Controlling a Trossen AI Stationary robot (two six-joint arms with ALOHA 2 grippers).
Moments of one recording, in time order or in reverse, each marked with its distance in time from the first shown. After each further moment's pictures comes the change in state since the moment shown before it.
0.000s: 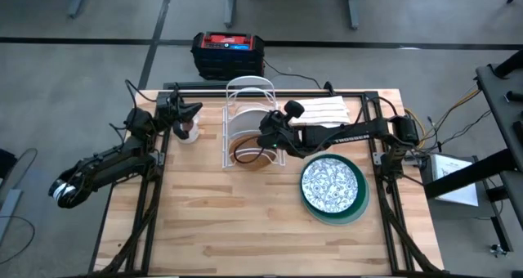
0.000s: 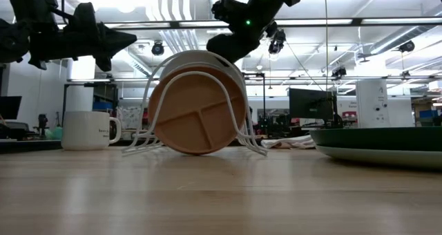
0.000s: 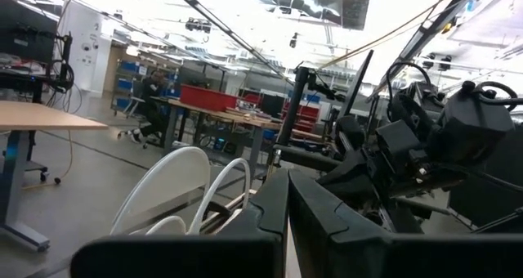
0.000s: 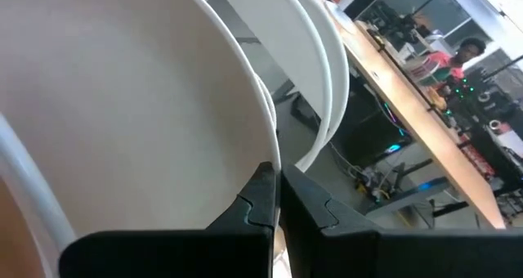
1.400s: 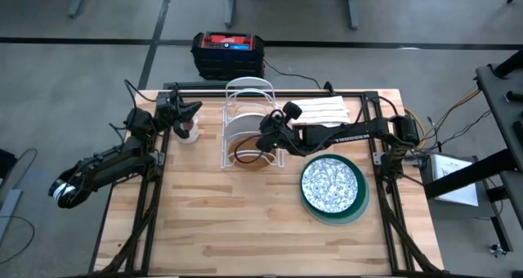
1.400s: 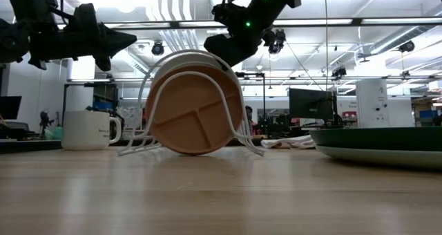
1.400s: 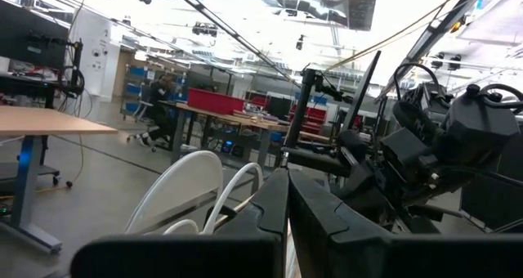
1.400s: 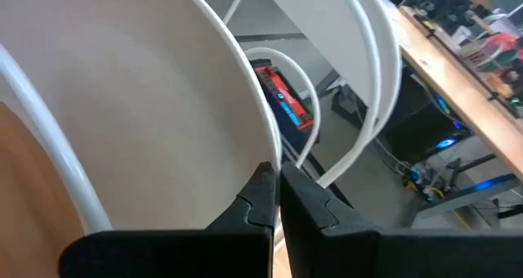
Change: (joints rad) left arm 0.000 0.000 0.000 0.000 -0.024 0.019; right arm -0.003 -0.002 -0.018 -0.005 -0.149 0.089
